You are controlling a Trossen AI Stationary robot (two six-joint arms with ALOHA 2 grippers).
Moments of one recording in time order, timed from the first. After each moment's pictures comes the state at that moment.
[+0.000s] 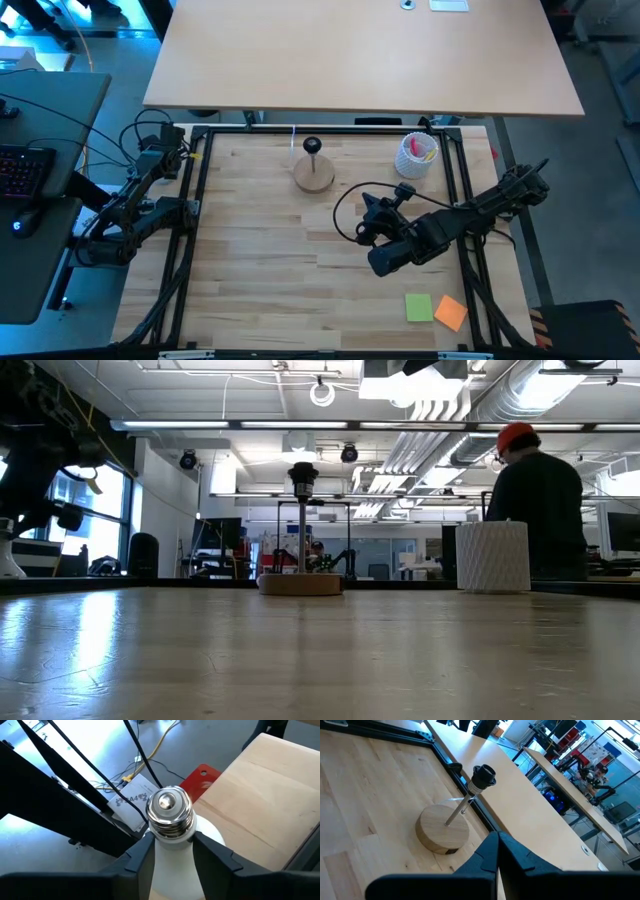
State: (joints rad) left arm 1.48 0.84 0.44 -0.68 -0.77 -0.57; right arm 0.47 1.58 1.39 -0.97 1.22 0.52
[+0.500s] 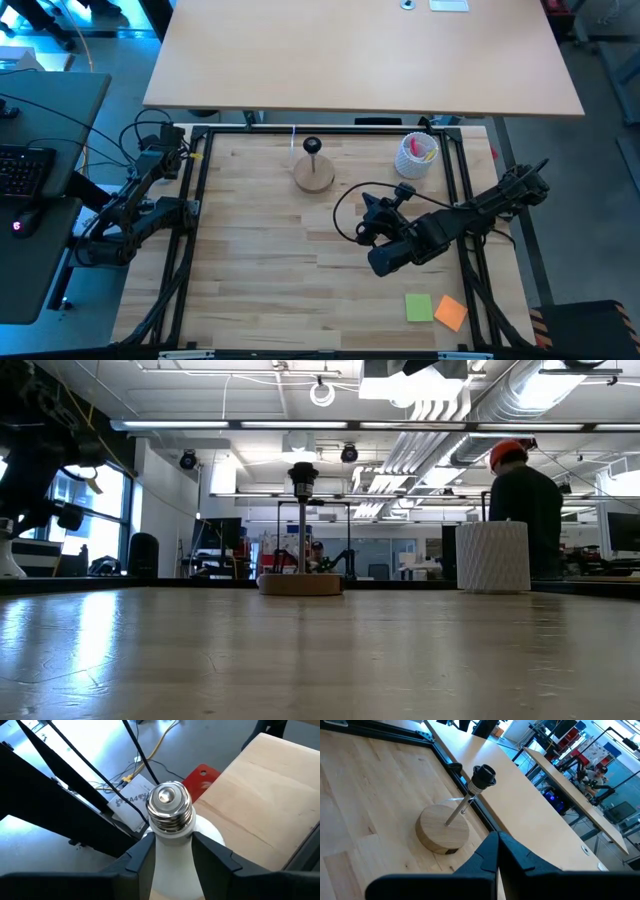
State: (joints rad) left arm 1.48 0.84 0.44 -0.68 -0.77 -0.56; right arm 0.47 1.58 1.39 -0.97 1.22 0.52
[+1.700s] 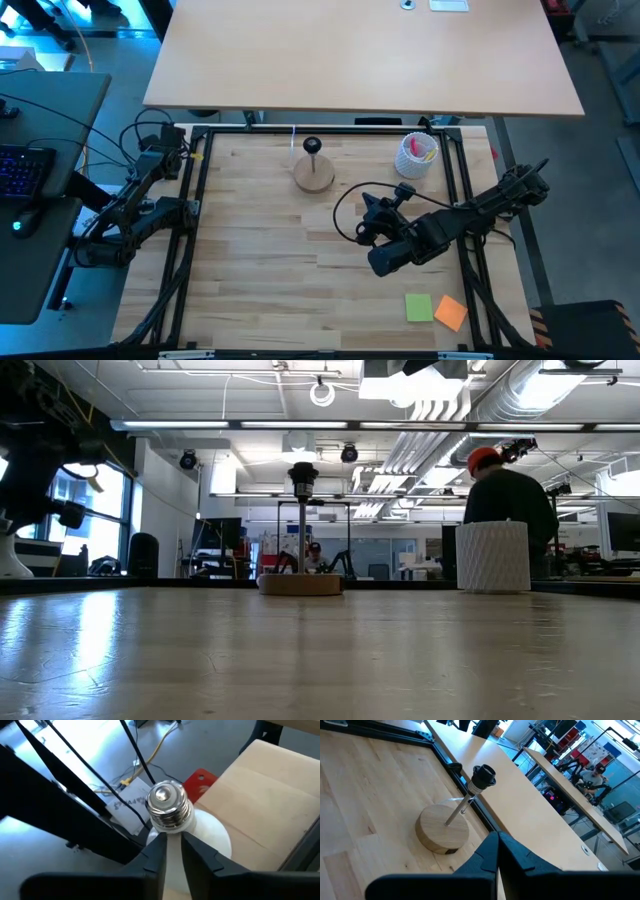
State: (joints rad) left arm 1.46 0.82 0.44 -0.68 -0.79 -0.57; right arm 0.47 1.58 1.39 -0.97 1.22 0.52
